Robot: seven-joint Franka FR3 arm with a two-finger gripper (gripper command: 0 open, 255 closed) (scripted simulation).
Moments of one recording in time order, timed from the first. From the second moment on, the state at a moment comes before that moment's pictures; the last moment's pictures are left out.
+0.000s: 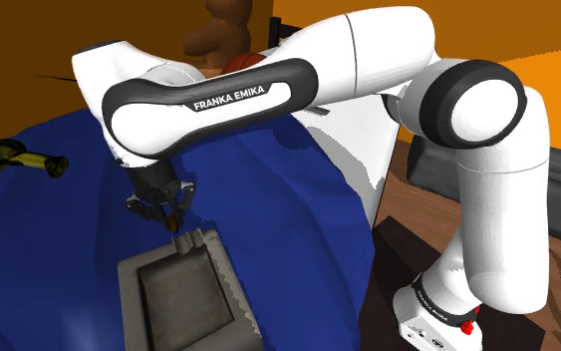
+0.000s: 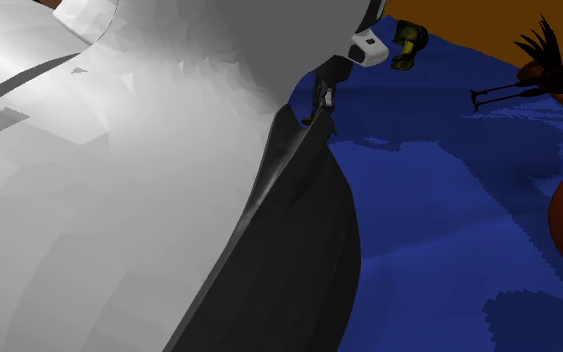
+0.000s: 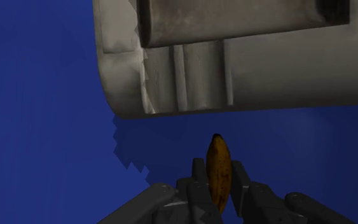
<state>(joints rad) 0.32 0.55 0.56 -1.42 -0.18 1.73 1.19</state>
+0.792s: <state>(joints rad) 0.33 0.53 0.57 -1.28 -0.17 1.58 1.19</state>
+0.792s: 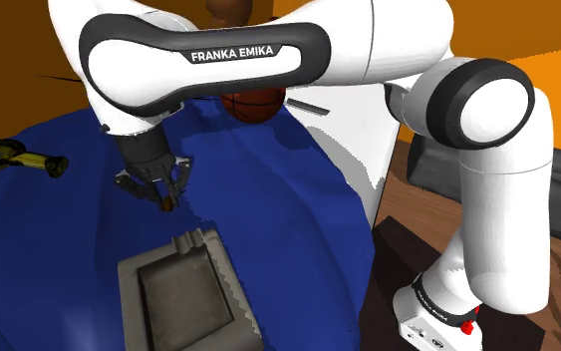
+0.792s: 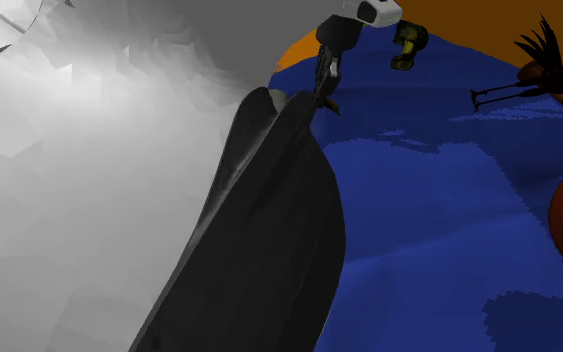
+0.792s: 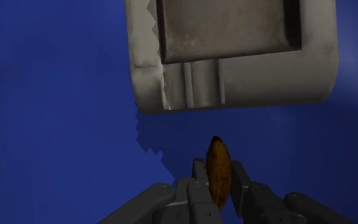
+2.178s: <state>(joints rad) 0.39 0.28 0.67 -1.52 -0.04 1.60 1.37</state>
